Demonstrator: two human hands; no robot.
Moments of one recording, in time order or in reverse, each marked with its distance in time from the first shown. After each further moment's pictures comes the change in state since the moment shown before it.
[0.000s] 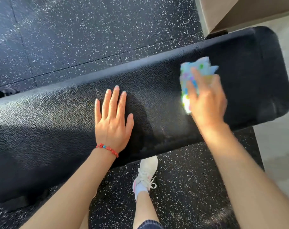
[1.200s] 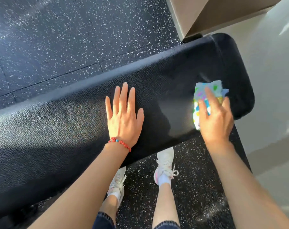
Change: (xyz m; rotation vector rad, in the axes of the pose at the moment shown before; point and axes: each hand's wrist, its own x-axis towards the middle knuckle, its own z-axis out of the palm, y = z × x) left_hand 0.045 0.091 0.007 -0.113 -0.097 0.002; right_hand -0.021 0.087 -0.039 -0.038 0.063 0.308
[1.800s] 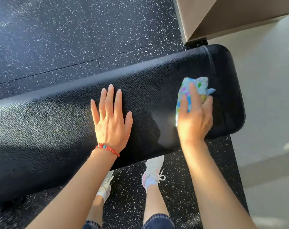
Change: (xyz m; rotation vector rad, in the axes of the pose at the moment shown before) left_hand 0.011 0.025 0.010 0.029 0.092 -0.124; right_hand 0.036 -0.020 0.015 0.069 0.009 -0.077
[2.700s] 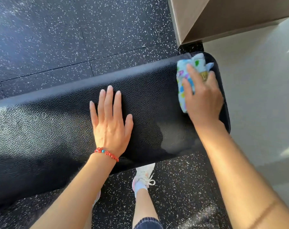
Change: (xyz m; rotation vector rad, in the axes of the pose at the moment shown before) left_hand 0.017 0.055 0.012 0.001 0.015 -0.004; right_hand 0.091 0.044 -0.011 -0.077 -0.046 -0.298
